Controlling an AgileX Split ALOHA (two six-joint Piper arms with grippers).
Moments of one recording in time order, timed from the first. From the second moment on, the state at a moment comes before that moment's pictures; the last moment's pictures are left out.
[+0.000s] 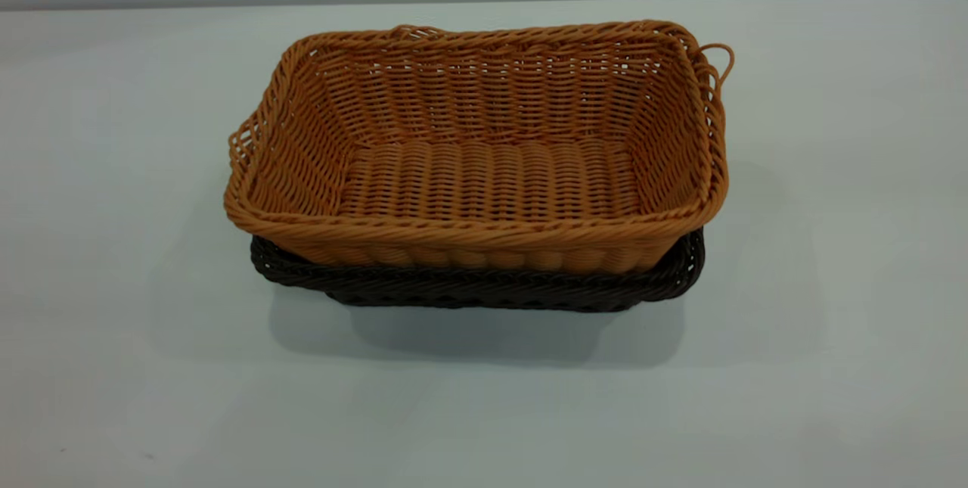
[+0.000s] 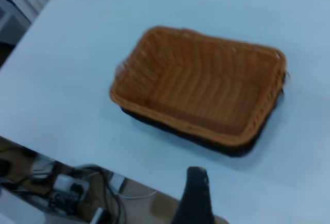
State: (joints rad) left arm -0.52 0.44 -0.68 0.08 1.17 -0.03; right arm 0.26 0.58 -1.07 0.36 1.27 -0.06
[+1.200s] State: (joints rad) left arm -0.31 0.23 -0.48 0.00 1.11 -0.03; right arm 0.13 -0.01 -0.47 0.17 1.14 -0.04
